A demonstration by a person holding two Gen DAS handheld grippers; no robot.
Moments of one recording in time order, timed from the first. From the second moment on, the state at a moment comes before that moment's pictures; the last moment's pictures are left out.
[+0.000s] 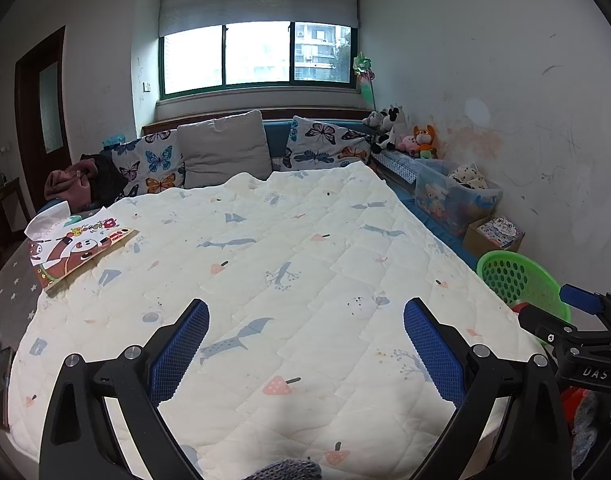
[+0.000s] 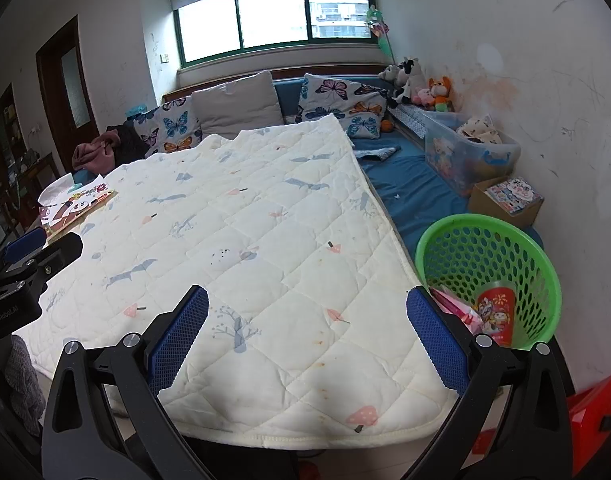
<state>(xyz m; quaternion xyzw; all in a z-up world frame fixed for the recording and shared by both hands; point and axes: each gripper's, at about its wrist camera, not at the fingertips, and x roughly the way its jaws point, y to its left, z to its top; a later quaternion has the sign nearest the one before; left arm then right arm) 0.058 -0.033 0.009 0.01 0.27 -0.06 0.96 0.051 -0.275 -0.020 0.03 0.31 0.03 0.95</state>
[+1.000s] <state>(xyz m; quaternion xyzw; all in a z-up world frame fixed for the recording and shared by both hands) 0.058 -0.034 0.007 0.01 0.27 -0.07 0.96 0.050 -0.274 -0.021 0.02 0.31 0.03 0.95</state>
